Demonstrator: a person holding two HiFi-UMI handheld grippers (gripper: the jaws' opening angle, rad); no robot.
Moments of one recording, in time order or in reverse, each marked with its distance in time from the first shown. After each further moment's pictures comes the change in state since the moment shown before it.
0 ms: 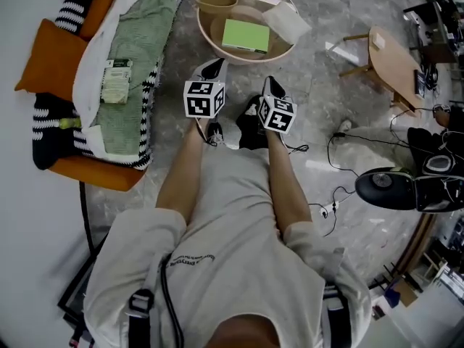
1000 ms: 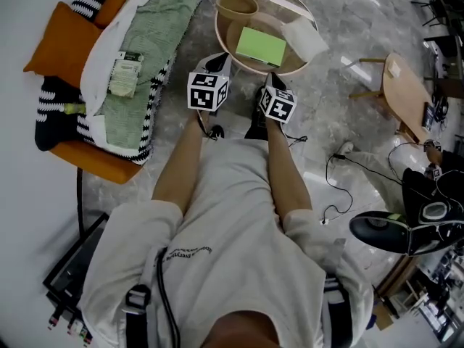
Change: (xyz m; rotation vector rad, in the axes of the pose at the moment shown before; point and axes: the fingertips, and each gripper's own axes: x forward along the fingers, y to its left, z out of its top) left arm 0.043 0.051 0.032 0.015 0.011 0.090; right arm 0.102 0.007 0.018 0.002 0.089 0.082
